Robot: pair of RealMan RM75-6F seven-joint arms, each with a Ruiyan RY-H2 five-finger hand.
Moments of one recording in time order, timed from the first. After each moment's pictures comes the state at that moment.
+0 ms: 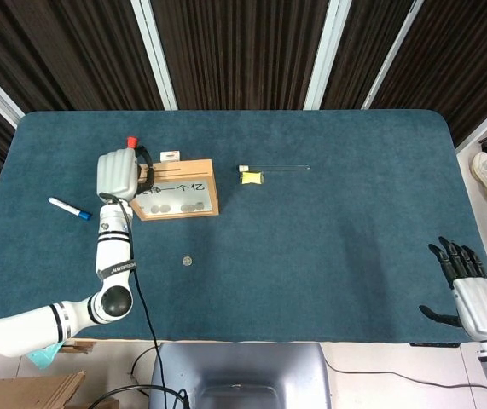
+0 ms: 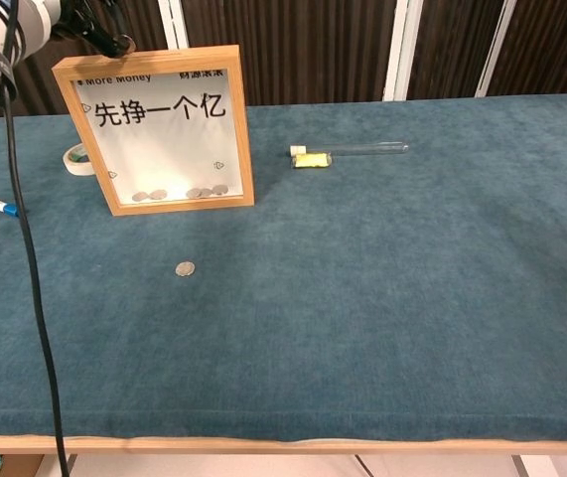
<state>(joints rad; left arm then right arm) -0.98 -1.53 -0.54 -1.45 0.53 1.22 0.65 0.08 -1.05 0.03 -1.65 -1.53 1.43 0.01</state>
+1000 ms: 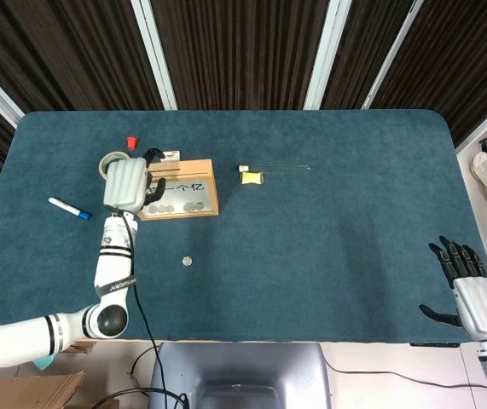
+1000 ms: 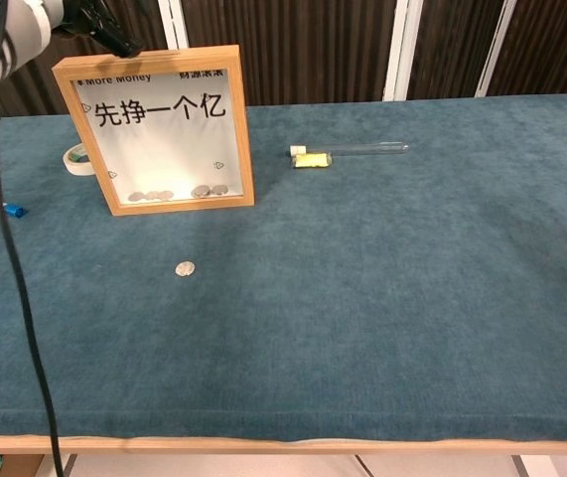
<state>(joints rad) -0.93 -1.50 -0.44 -1.59 0.73 1.28 0.55 0.08 -1.05 0.03 -1.65 -1.53 1.44 0.01</state>
